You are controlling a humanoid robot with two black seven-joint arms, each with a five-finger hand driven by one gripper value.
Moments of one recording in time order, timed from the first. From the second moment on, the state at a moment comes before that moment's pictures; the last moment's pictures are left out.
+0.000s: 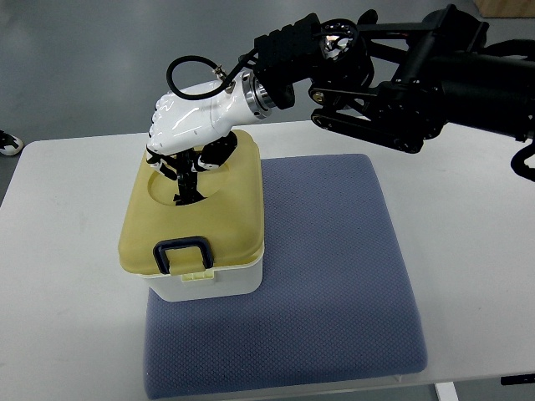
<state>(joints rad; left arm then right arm) 0.01 0.00 -0.04 -0.16 0.03 0.03 0.10 1.62 -0.08 -0.05 0.93 -1.70 0.09 0.61</state>
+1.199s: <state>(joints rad) 0.01 0.00 -0.04 -0.16 0.03 0.03 0.10 1.62 -0.75 -0.02 1.07 -1.69 0.00 0.61</state>
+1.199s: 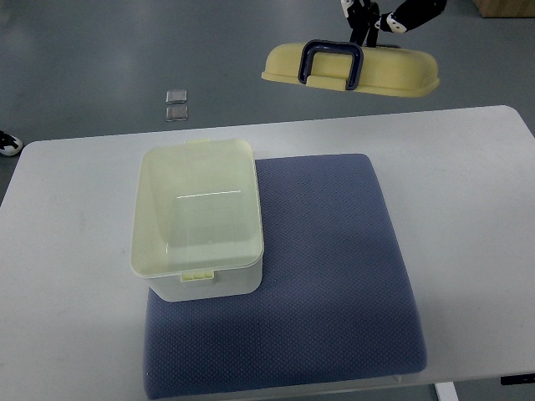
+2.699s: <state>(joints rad) 0.01 0.00 -0.04 -0.16 0.03 0.03 0.10 1.13 -0.58 -0.03 1.02 -1.74 -0.32 0.61</state>
